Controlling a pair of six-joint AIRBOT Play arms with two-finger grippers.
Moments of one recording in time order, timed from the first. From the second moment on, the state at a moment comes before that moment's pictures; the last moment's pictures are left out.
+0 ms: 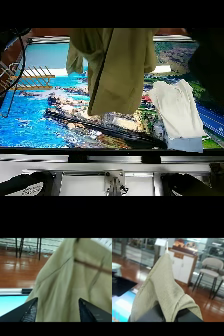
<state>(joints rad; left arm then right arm) -0.29 -1.29 1.73 1.39 -0.43 -1.65 0.74 -1.08 1.77 1.22 -0.58 -1.52</state>
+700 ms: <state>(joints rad) -0.28 -1.34 1.73 1.44 -0.56 -1.41 0.80 -1.08 1.77 1.34 -0.62 -1.65</state>
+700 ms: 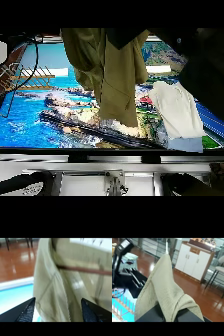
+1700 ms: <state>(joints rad) -0.27 -1.28 1.73 1.46 -0.42 -1.52 0.80 -1.09 1.77 1.42 -0.78 -1.72</state>
